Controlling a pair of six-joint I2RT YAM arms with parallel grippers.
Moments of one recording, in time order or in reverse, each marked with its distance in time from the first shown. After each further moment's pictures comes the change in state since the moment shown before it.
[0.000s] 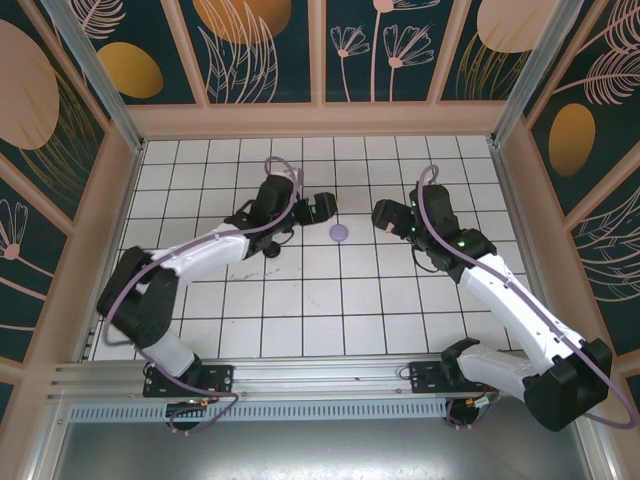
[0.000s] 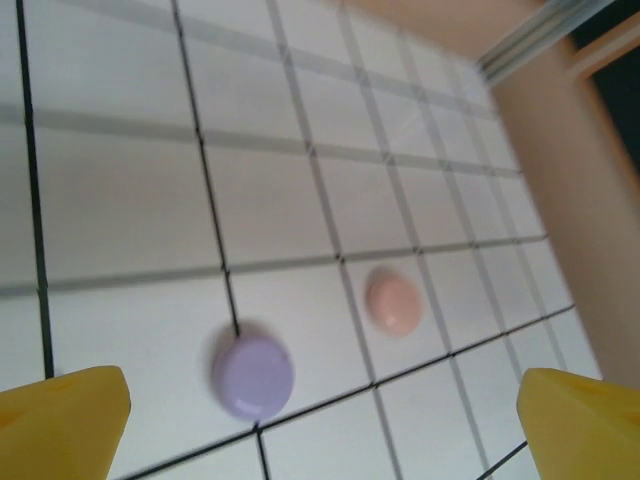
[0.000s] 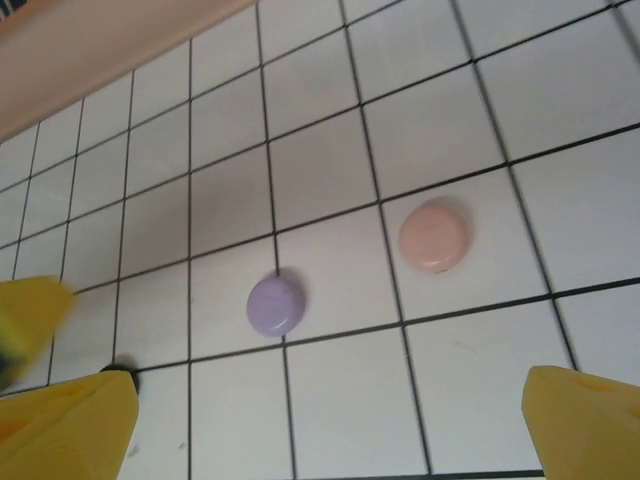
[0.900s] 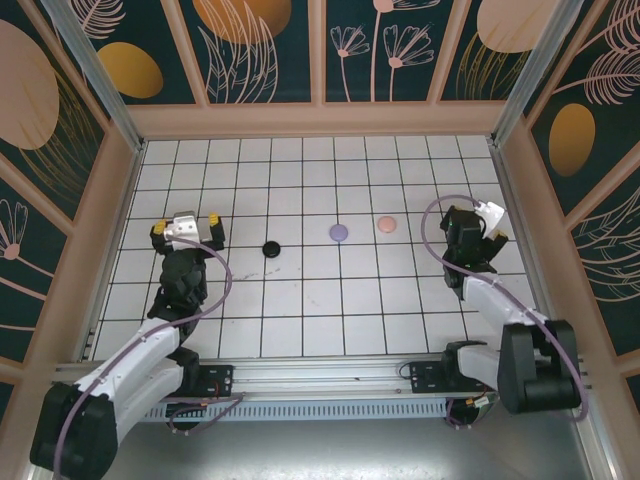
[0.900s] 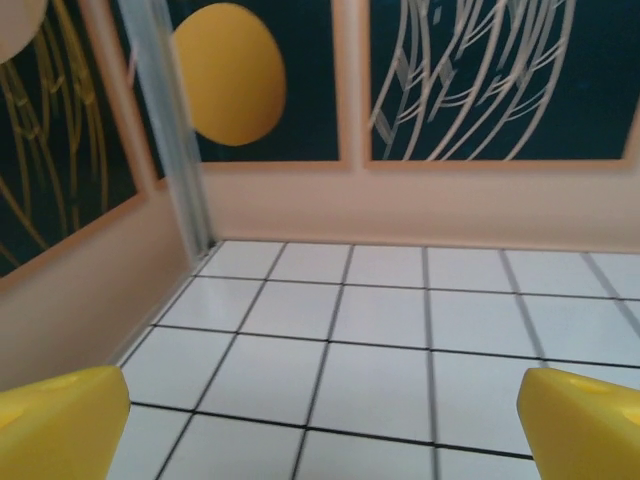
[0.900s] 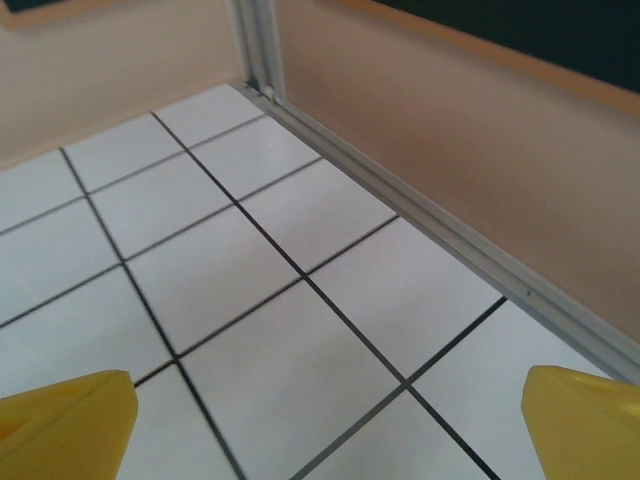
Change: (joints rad) left arm 0.313 -0.750 -0.829 0.527 -0.609 0.716; right arm -0.402 0.117 -0.493 0.815 0.459 -0.314
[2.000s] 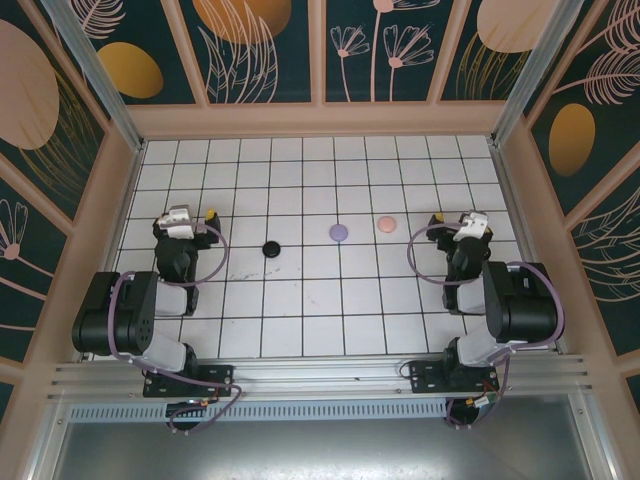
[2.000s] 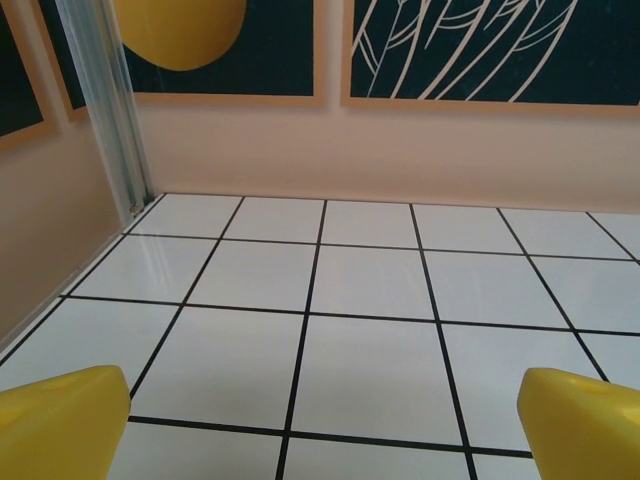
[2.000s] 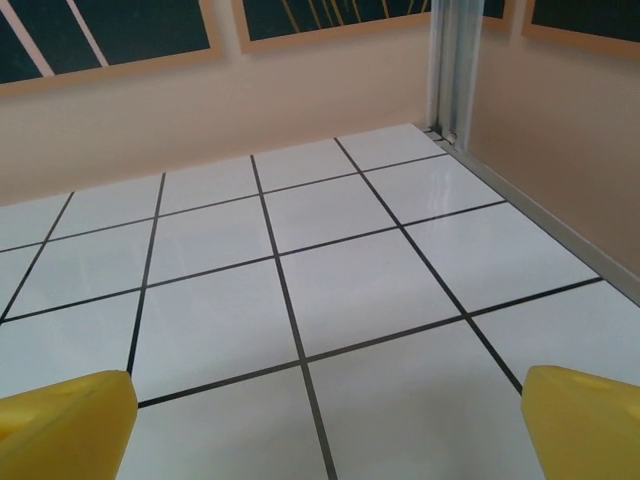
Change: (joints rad) left arm 0.316 0.666 0.005 0.615 0.448 -0.077; right arm -0.115 0.352 -0.246 0.915 -0.470 -0.225
